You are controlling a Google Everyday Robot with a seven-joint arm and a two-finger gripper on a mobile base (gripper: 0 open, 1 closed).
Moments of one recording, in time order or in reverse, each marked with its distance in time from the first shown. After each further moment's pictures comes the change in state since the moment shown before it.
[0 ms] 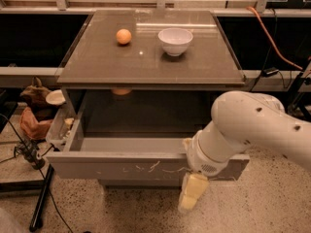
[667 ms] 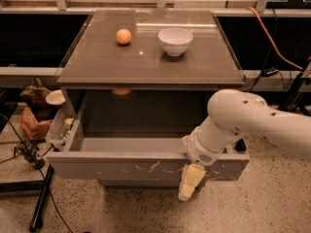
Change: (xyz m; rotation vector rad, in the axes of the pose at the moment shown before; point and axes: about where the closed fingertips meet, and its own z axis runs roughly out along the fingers) arm 0.014 -0.047 0.042 -0.059 -0.018 0.005
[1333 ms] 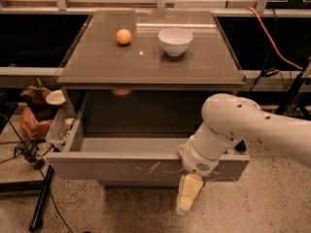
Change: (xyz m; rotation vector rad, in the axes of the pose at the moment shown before) arm -0.004 0.038 0.011 -0.115 0.013 -0.006
